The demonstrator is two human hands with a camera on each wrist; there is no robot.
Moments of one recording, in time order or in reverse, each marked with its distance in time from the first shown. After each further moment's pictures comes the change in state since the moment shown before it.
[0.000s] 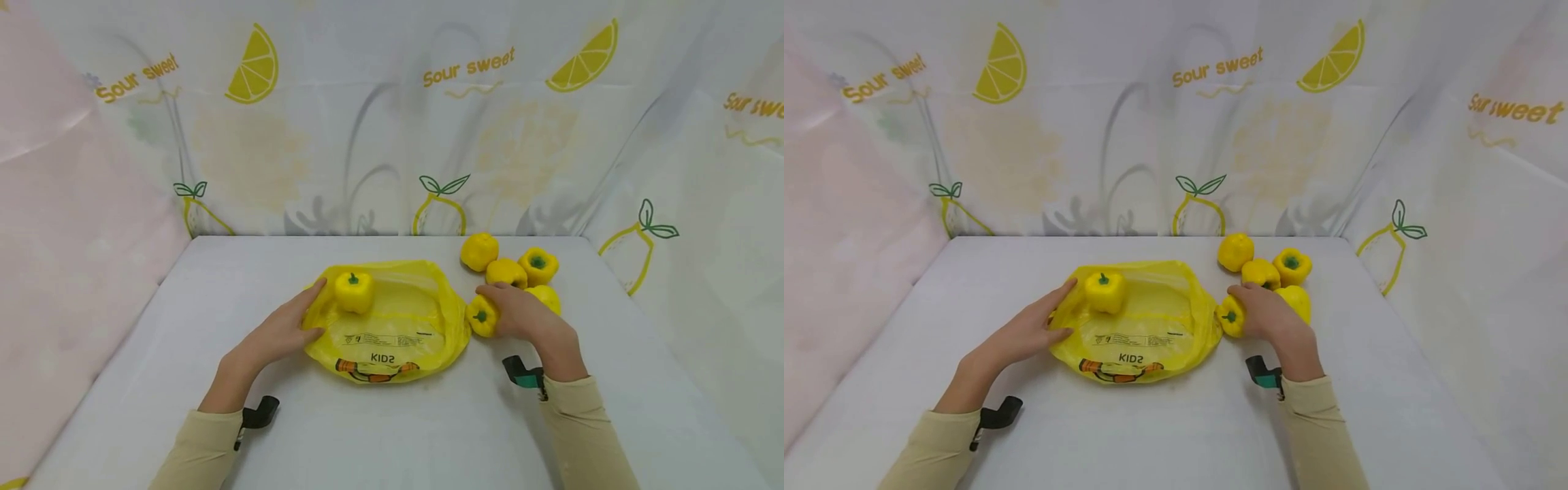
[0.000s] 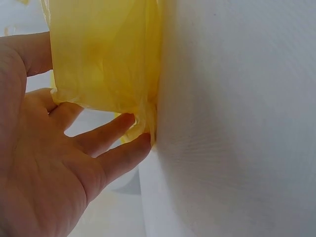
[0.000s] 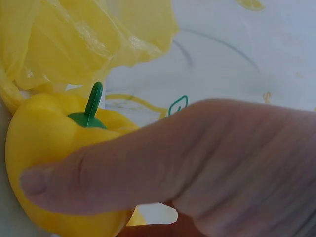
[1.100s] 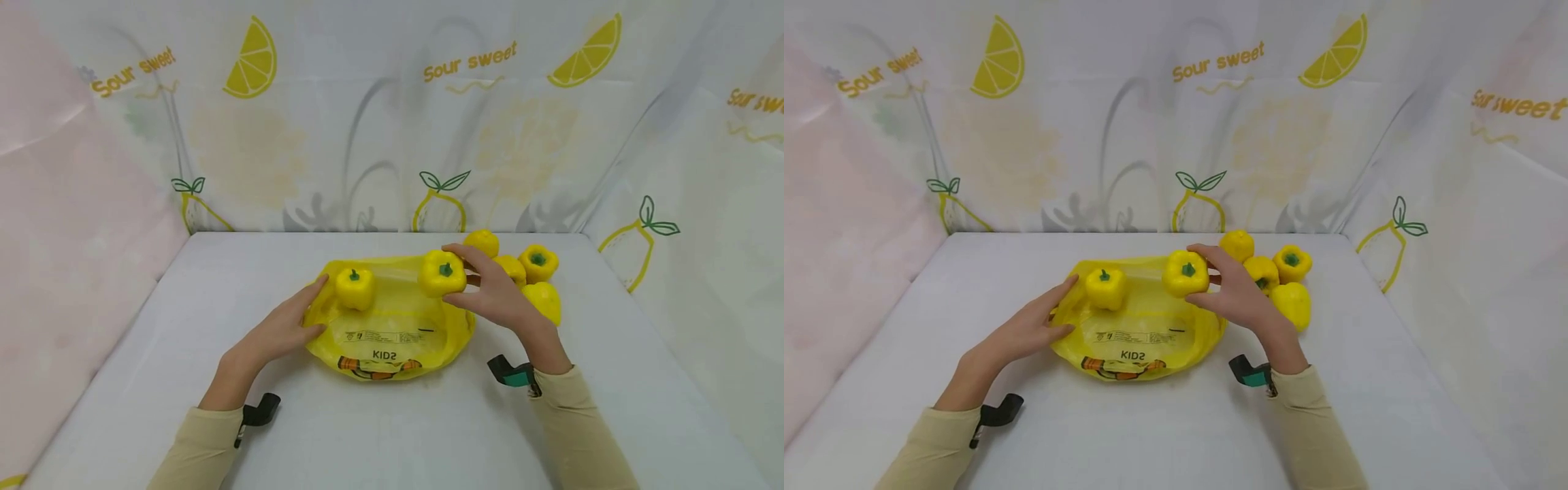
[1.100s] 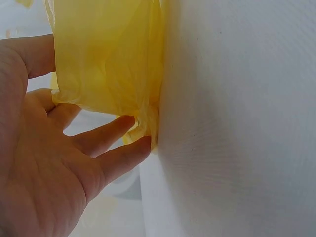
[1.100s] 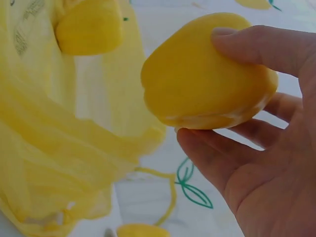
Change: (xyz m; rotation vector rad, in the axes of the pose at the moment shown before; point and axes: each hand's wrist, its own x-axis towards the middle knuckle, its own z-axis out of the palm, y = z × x) left_hand 0.003 -0.001 0.002 -0.019 0.003 0.032; right_hand 0.018 -0.033 -0.002 0.634 0.264 -0.362
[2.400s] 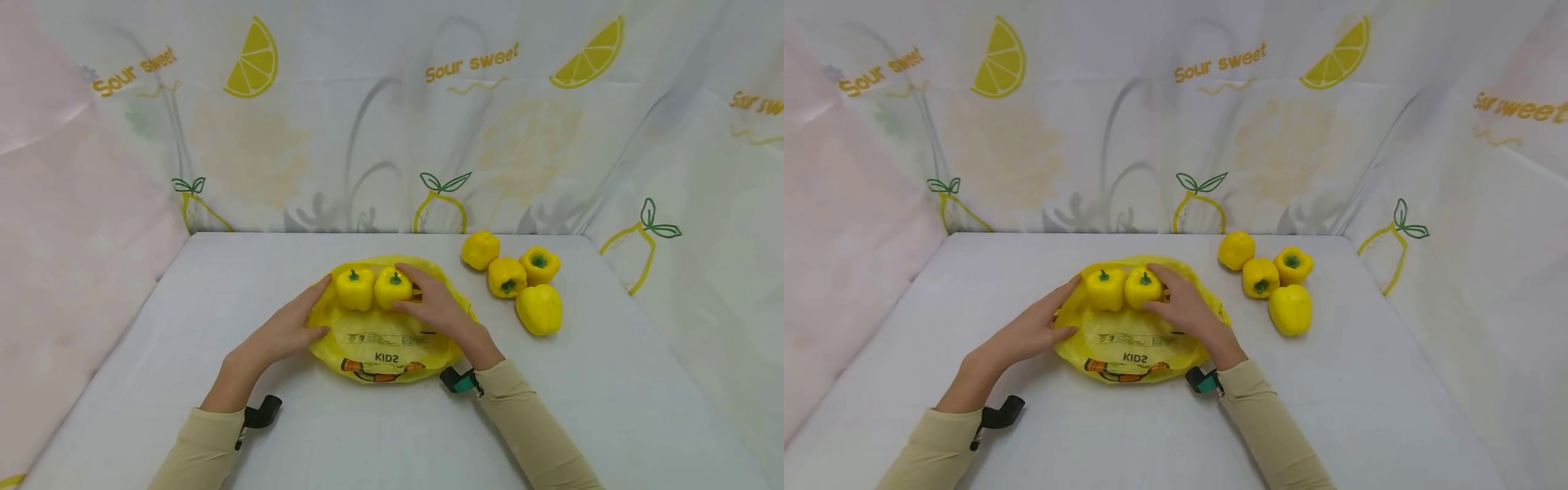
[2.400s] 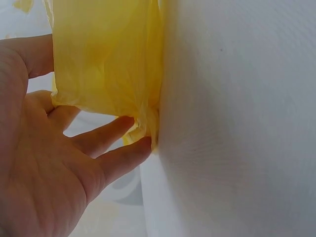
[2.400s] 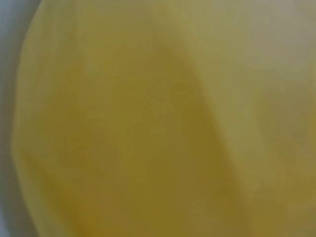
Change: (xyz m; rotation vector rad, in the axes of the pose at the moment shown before) left_hand 0.002 0.006 0.004 -0.012 -0.003 0.000; right_hand 0.042 0.026 0.087 -0.151 -0.082 0.061
